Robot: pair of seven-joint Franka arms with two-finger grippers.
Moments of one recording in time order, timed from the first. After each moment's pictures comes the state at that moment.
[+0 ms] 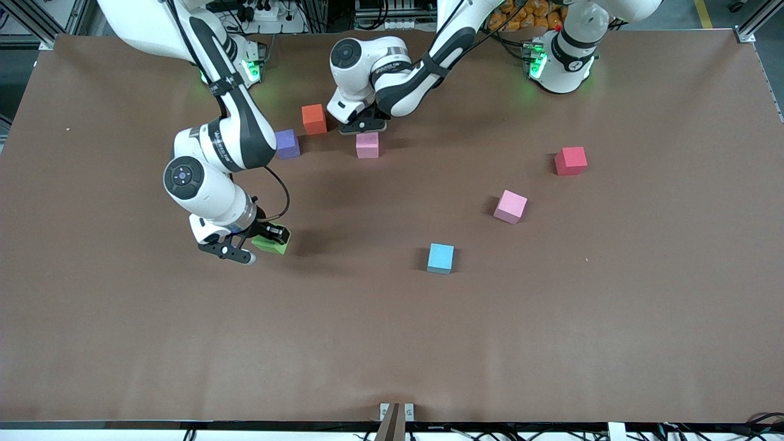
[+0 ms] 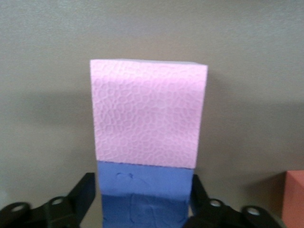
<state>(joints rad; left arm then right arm) -0.86 0.69 -0.42 -1.77 0.18 2.28 -1.39 0.49 0.36 -0.16 -1.96 0.21 2.33 0.51</state>
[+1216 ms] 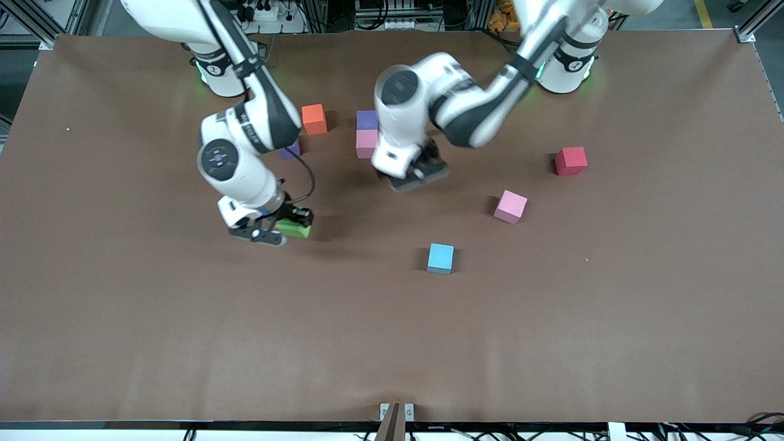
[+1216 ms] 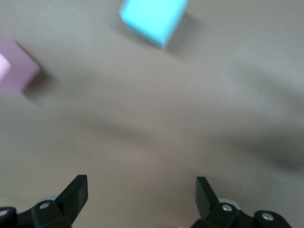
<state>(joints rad) -0.44 0.48 -0.40 -1.70 0.19 2.07 -1.27 0.64 0.33 -0.14 -2.00 0.21 2.33 0.60</state>
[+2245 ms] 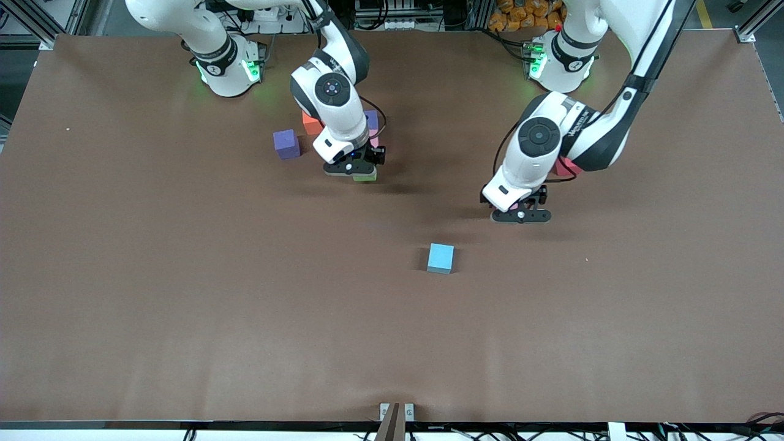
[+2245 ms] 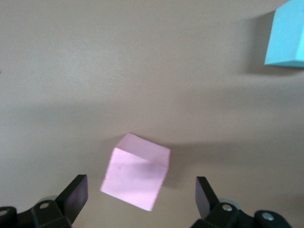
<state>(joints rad) -0.08 0.26 -0.40 -2.16 0.25 2.31 -0.53 0.99 0.34 -0.11 -2.19 0.21 2.54 0.79</state>
